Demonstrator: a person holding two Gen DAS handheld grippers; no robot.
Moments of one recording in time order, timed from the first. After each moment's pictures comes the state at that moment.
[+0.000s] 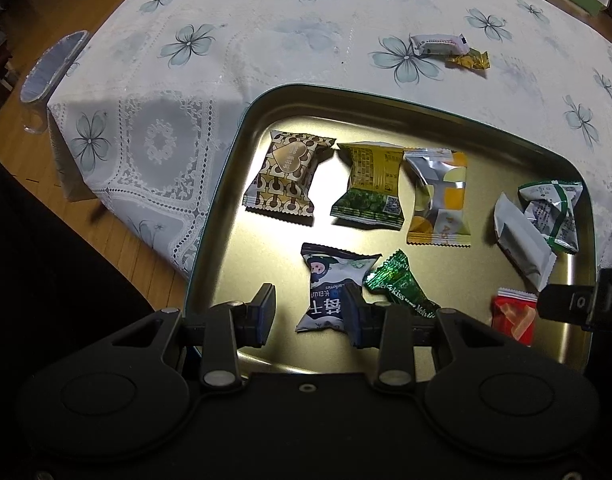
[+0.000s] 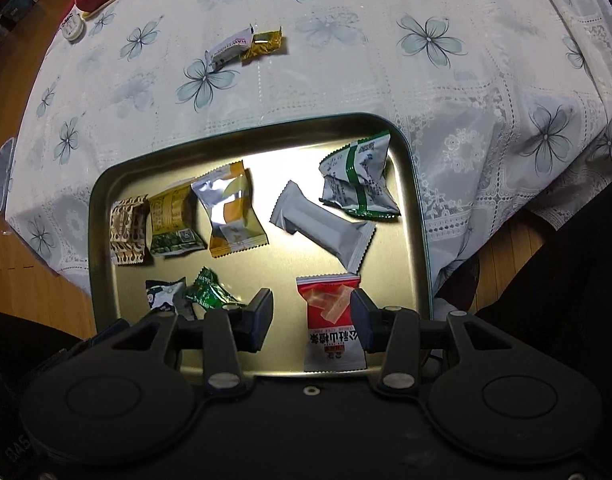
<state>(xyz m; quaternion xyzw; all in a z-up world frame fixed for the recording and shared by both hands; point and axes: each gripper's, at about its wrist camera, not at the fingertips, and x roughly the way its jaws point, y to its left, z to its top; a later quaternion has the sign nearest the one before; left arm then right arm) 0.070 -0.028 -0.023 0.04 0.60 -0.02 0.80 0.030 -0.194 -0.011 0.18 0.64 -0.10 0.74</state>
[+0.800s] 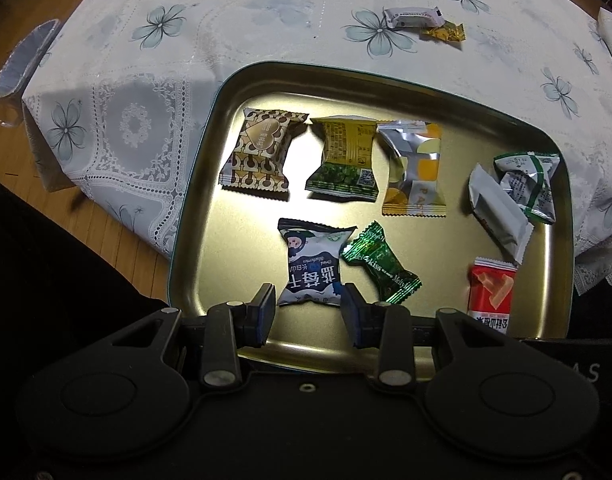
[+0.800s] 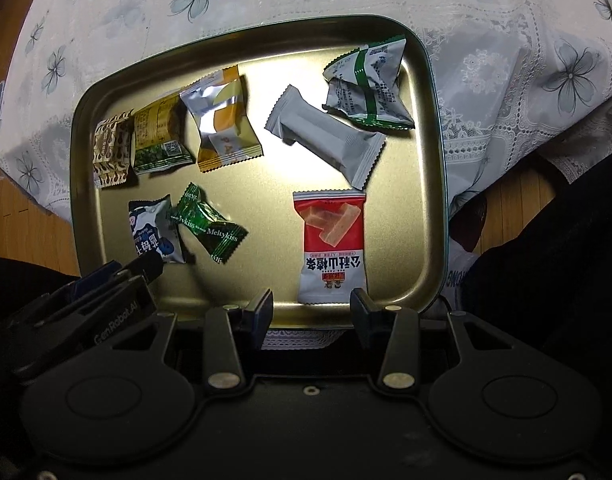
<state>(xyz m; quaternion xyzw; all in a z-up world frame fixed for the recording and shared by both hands) 0.073 -0.032 -0.018 0.04 0.64 -0.06 0.76 0.023 -0.183 -0.037 0.17 0.72 -0.07 0.67</state>
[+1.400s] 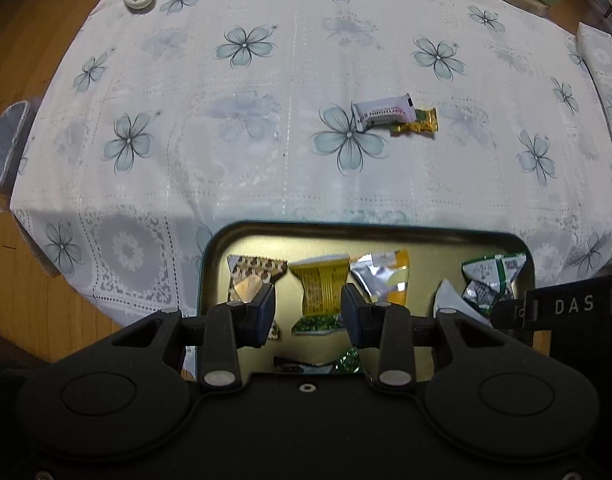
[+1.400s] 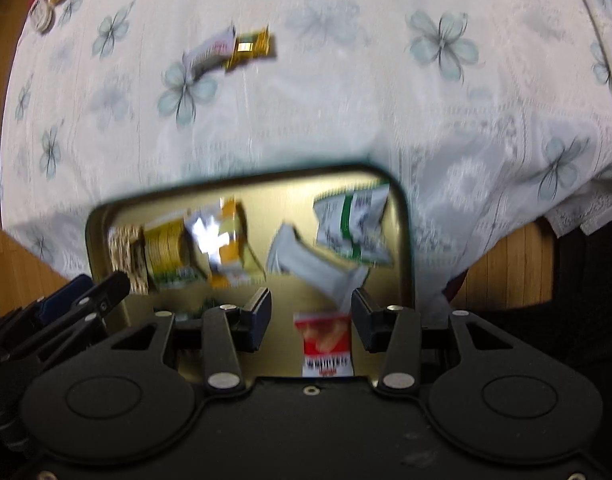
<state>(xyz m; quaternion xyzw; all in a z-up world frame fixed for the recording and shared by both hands) 0.172 -0.061 0.028 0.07 0.63 -0.10 0.77 0.130 -0.235 0.000 0.19 0.71 -0.10 0.67</state>
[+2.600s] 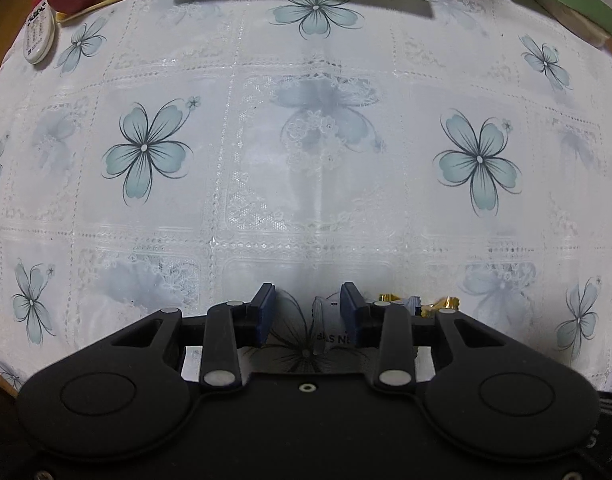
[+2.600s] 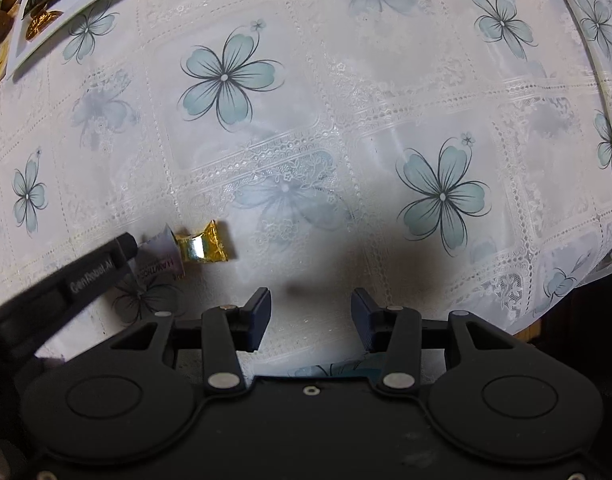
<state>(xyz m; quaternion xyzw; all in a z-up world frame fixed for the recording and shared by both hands) 0.340 -0.140 -0.052 0.08 0.66 -0.09 0.74 0.267 -0.288 -0.048 0.22 0.71 -0.19 0.64</state>
